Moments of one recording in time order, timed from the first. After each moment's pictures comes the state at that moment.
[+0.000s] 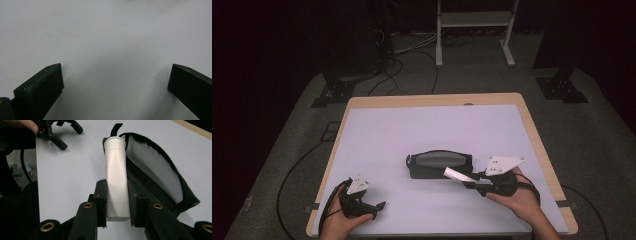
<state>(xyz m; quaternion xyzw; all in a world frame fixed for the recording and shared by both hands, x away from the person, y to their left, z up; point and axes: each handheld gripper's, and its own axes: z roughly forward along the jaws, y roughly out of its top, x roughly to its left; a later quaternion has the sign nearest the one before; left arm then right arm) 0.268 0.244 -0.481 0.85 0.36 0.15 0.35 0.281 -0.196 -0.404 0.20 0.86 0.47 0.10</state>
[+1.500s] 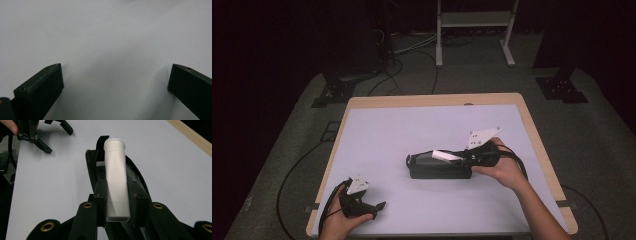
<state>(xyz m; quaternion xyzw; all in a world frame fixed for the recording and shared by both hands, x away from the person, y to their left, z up) 0.268 0.244 -0.481 0.85 0.36 0.15 0.35 0.347 -0.162 -0.379 0.15 0.89 0.43 0.09</state>
